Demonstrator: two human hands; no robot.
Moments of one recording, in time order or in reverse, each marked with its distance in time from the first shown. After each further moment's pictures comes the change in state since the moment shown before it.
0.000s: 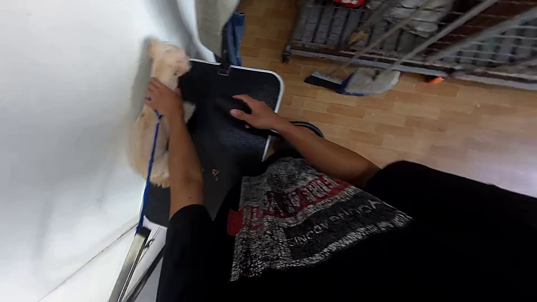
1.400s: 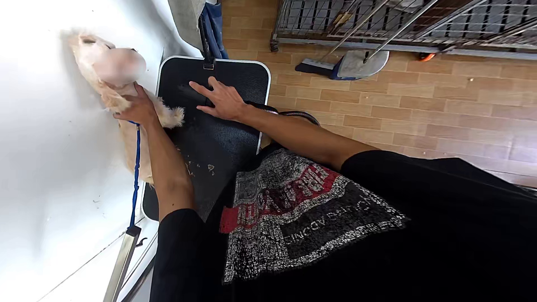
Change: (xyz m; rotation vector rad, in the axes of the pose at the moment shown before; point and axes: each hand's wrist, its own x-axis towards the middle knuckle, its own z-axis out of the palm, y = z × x) left_hand -0.002 -0.029 -0.008 -0.177 0.437 -0.273; right_hand 0.051 -0.018 0.036 -0.627 0.251 -0.405
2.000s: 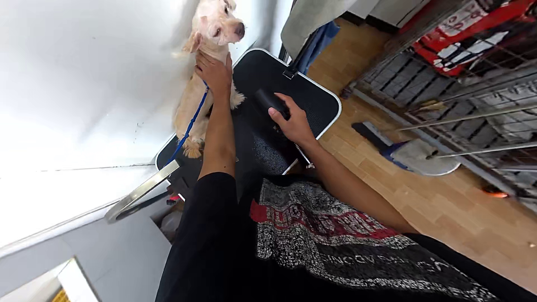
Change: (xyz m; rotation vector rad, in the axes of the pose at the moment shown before) left_hand 0.000 -0.011 0.009 0.105 0.127 0.042; right_hand -0.042 -0.038 -0.020 0.629 -0.152 0.198
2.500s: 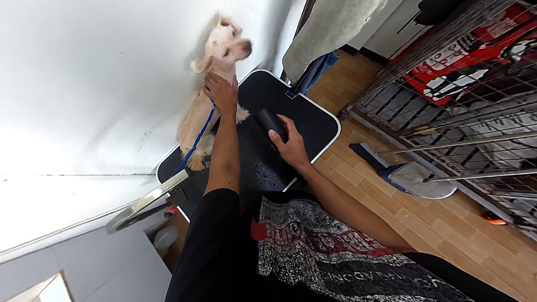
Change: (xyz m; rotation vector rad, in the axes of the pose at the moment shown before) left_hand -0.006 -0.005 -0.008 -0.010 0.005 -0.048; right_hand -0.014 0.000 0.021 0.001 0.041 -0.015
